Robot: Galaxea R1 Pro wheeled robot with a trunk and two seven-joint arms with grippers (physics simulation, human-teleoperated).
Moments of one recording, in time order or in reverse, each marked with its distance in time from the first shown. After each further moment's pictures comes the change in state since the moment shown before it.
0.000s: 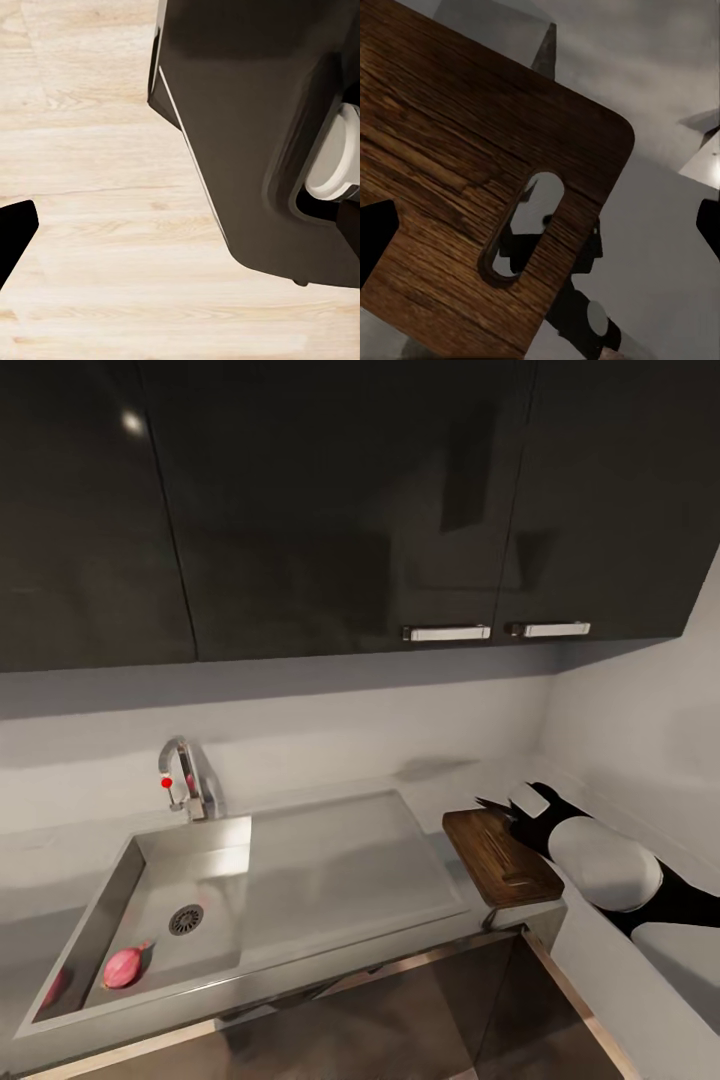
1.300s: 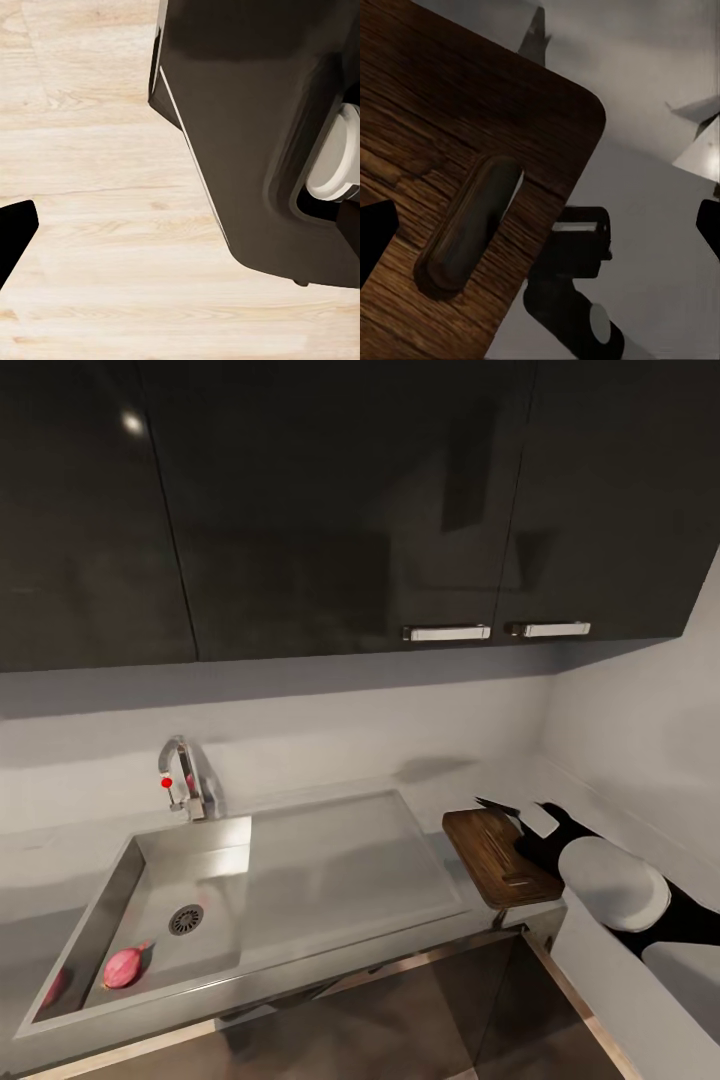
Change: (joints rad) left arm 0.000 0.001 0.000 0.000 0.000 0.000 0.000; right arm 0.065 -0.032 -0.002 0.001 -0.001 -0.014 0.055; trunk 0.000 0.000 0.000
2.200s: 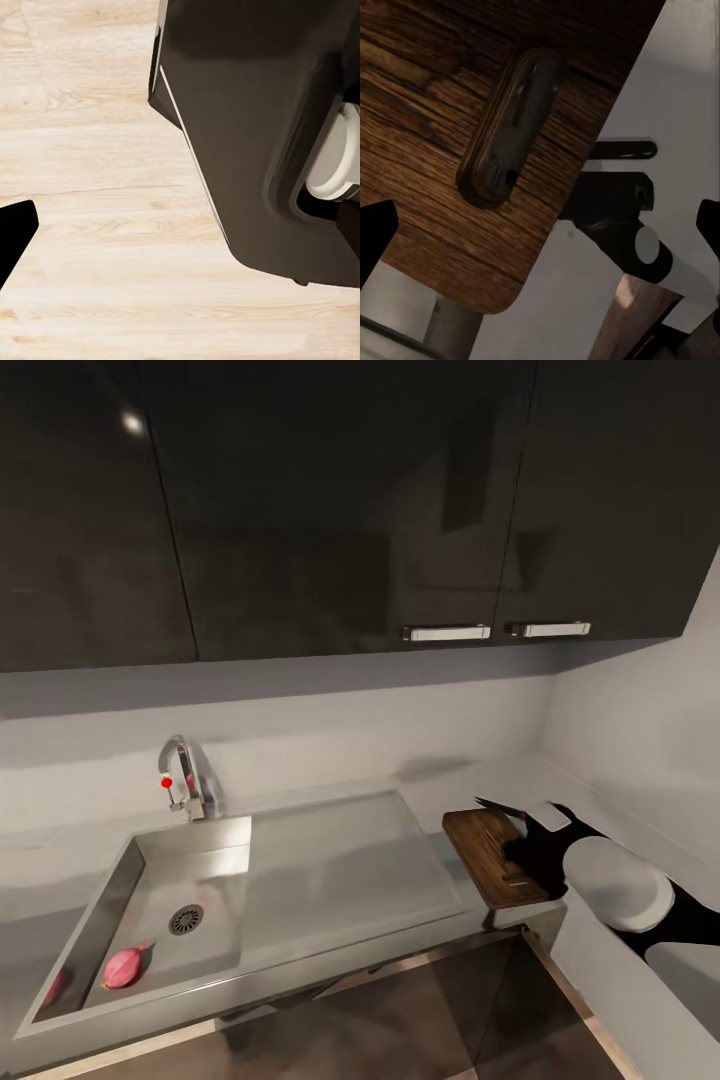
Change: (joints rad) left arm 0.000 0.000 0.000 0.001 0.000 0.001 0.000; right arm 0.001 -0.010 -0.005 -0.016 -0.235 0.119 -0.005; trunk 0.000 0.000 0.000
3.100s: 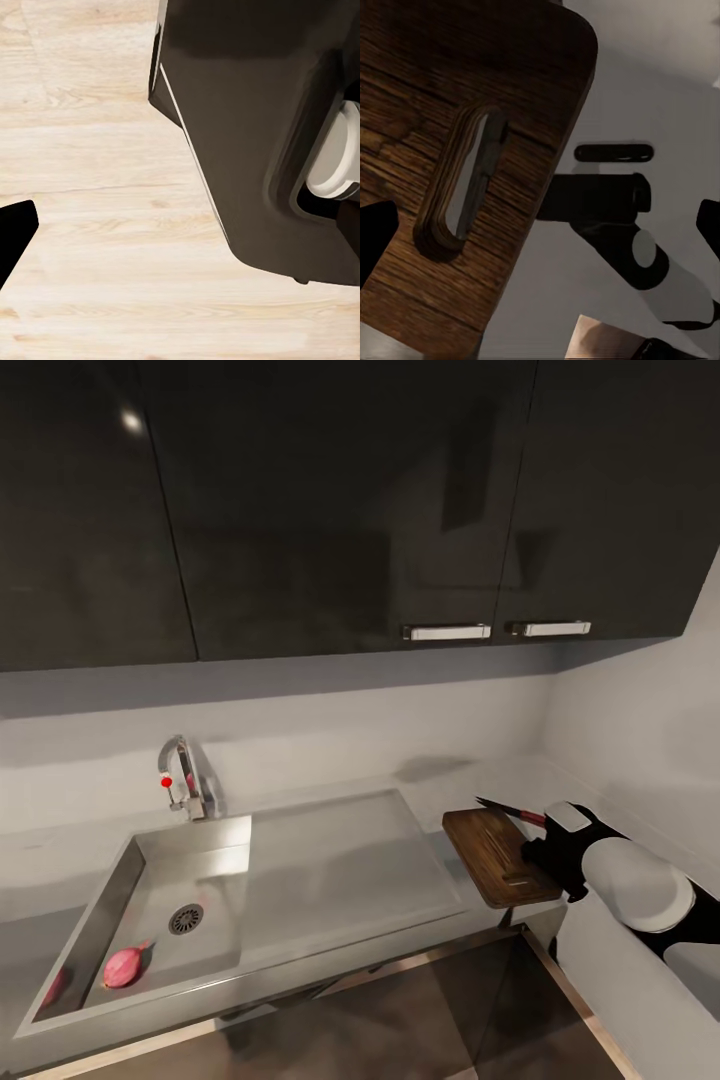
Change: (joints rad) left arm 0.000 0.000 0.000 0.001 0.000 0.001 0.000; right arm 0.000 -0.057 0.001 0.003 -0.010 0.003 0.005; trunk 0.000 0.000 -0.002
